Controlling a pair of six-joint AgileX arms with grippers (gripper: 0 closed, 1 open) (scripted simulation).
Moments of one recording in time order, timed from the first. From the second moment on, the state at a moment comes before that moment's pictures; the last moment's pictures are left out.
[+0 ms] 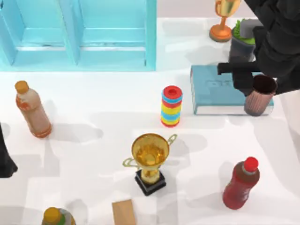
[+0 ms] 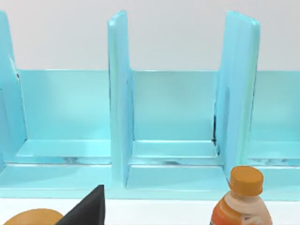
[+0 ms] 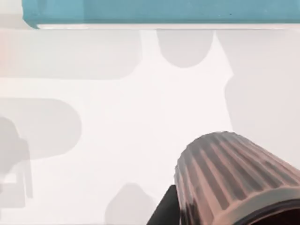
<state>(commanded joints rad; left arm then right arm) 0.00 0.00 0.00 0.00 0.00 0.00 0.41 1.84 1.59 -1.17 0.11 0.41</state>
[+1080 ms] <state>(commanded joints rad) 0.00 0.00 0.00 0.00 0.00 0.00 0.40 1.89 1.40 -0.92 0.11 0.40</state>
